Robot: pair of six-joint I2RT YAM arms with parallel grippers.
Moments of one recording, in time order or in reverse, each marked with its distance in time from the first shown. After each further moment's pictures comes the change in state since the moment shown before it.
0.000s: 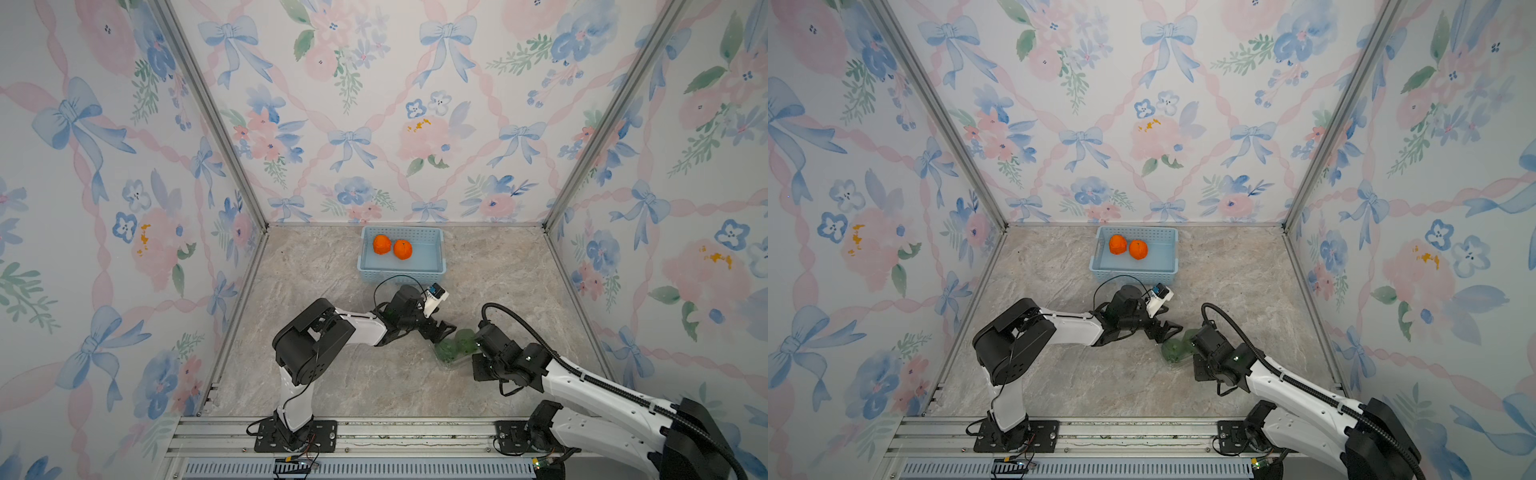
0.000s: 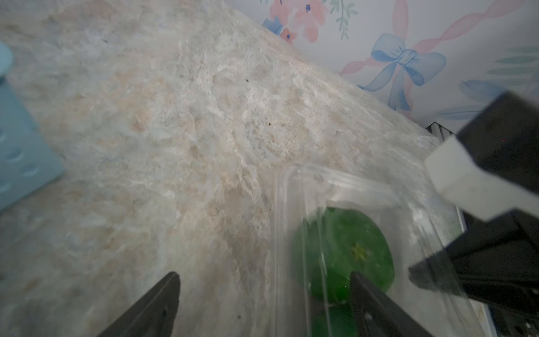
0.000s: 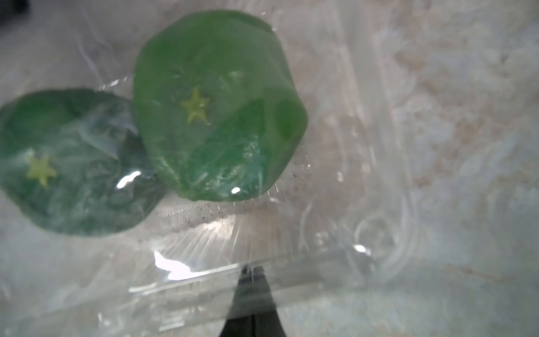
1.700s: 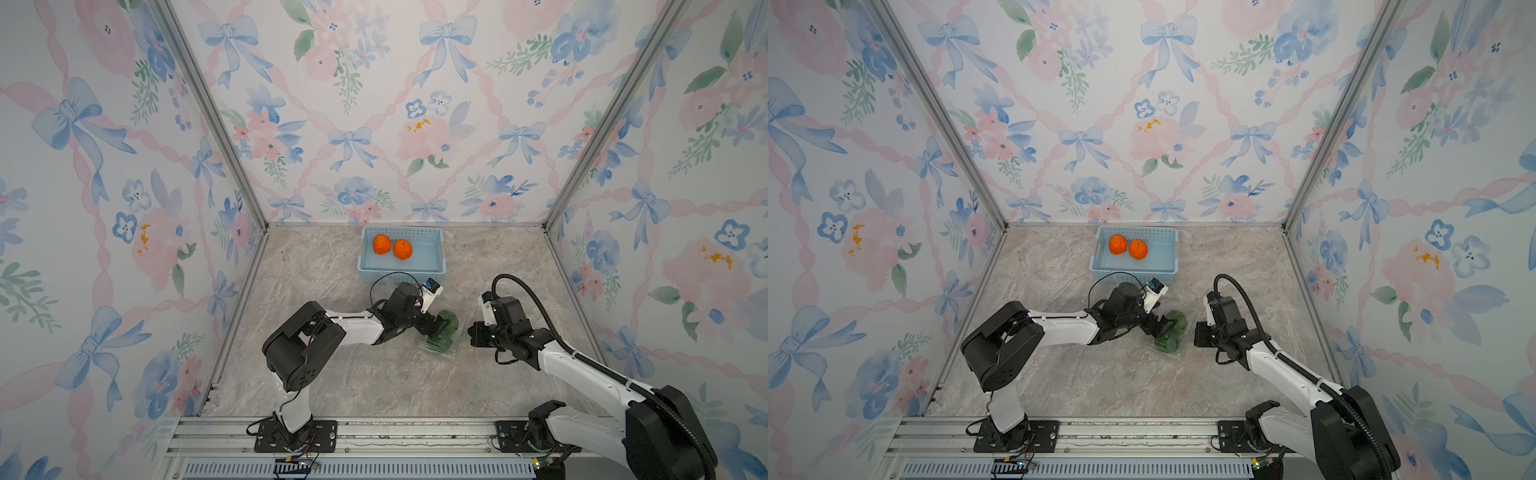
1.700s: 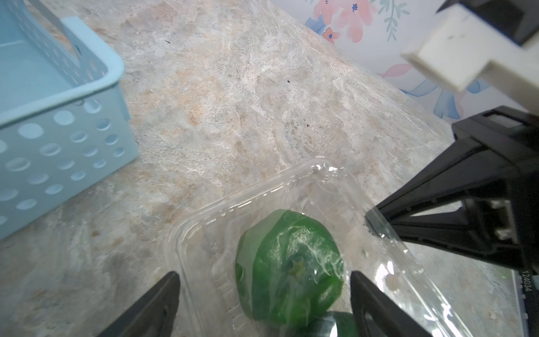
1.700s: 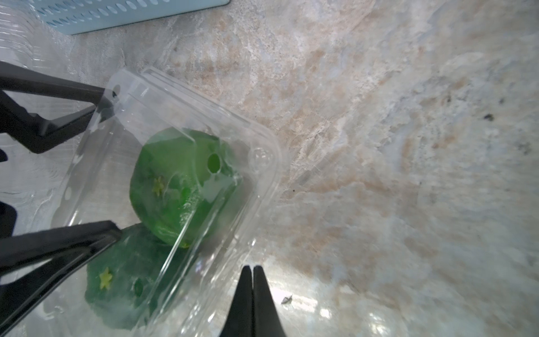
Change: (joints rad) left arm 0.005 -0.059 0.038 -0.124 -0.143 -0.013; right arm -0.300 0.114 0.015 0.364 -0.261 -0.174
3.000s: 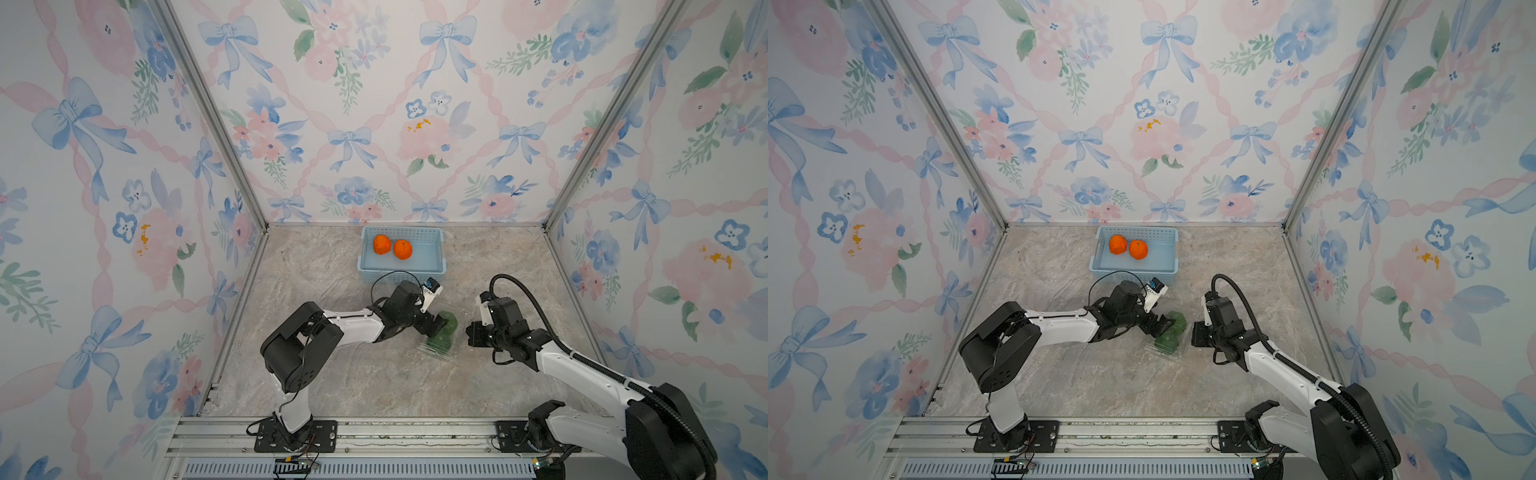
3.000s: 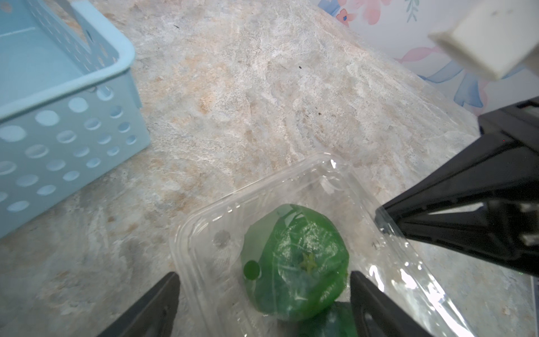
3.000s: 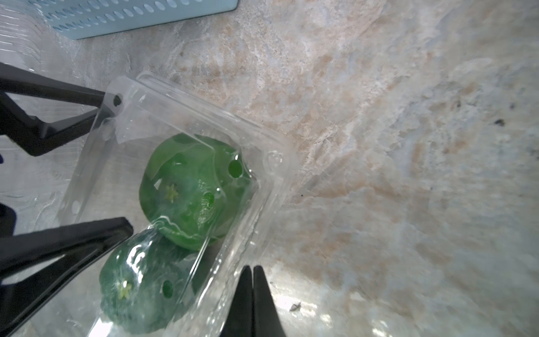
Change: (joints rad) left arm 0.000 -0.011 0.025 -0.092 -0.034 0.018; right arm 0.042 0.004 -0.004 0.035 0.021 0.029
